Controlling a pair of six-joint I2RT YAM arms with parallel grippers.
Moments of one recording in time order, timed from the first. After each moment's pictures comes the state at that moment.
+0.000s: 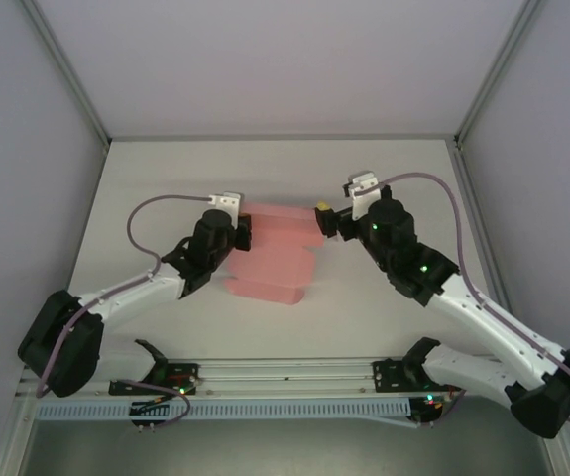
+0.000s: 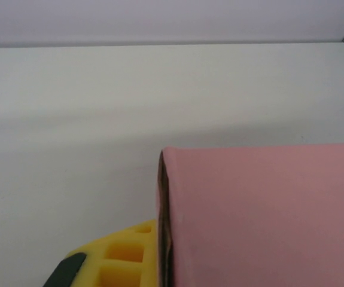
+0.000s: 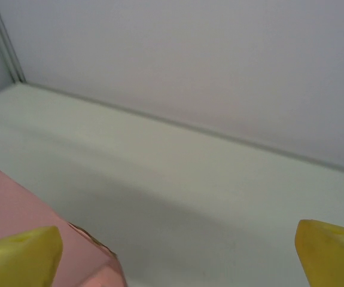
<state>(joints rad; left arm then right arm) -0.70 1.29 0.68 0.18 -0.26 -0.31 0.73 0.99 0.92 -0.26 0.34 0.04</state>
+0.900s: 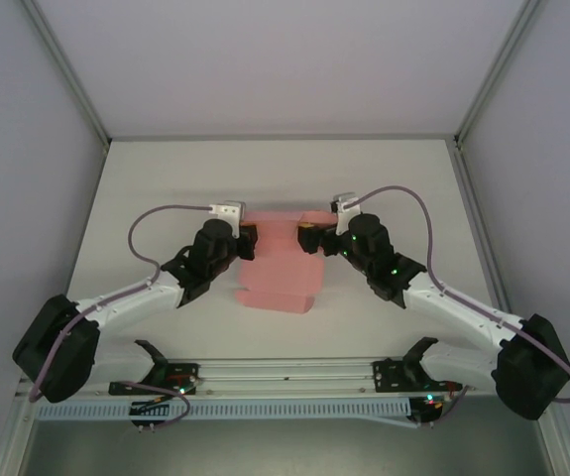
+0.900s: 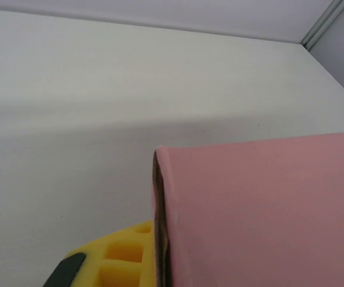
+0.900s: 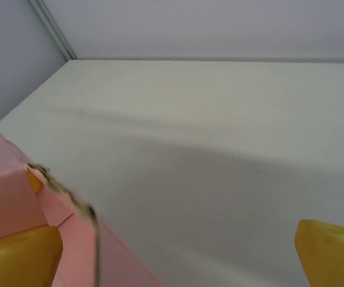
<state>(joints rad) -0.74 1.26 0.62 0.22 -0.19 -0.44 0.71 1.11 0.66 0.09 0.11 0.32</state>
